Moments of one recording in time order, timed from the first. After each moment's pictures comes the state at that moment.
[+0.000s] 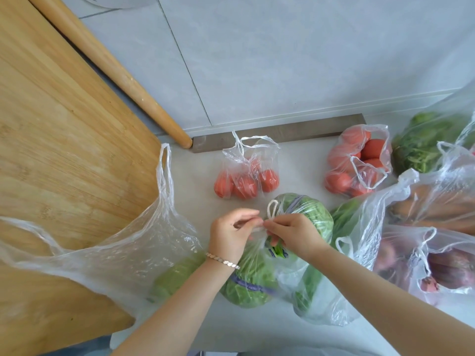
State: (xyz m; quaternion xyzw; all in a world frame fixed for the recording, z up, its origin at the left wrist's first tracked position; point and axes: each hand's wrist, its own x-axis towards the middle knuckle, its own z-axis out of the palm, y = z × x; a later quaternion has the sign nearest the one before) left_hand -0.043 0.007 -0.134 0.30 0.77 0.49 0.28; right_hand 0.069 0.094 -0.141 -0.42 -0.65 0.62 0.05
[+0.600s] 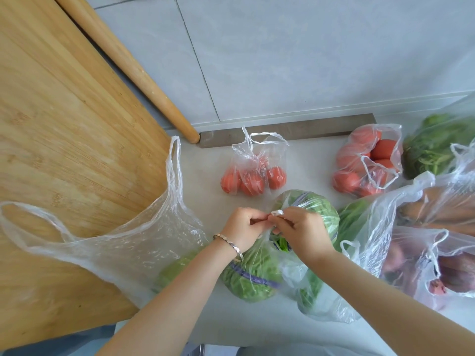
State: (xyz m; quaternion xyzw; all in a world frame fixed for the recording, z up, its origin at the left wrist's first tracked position) left_hand -0.056 0.016 -0.132 0.39 0.77 0.32 0.40; right_hand 0.069 0.087 -0.158 -0.35 -0.82 0.39 0.23
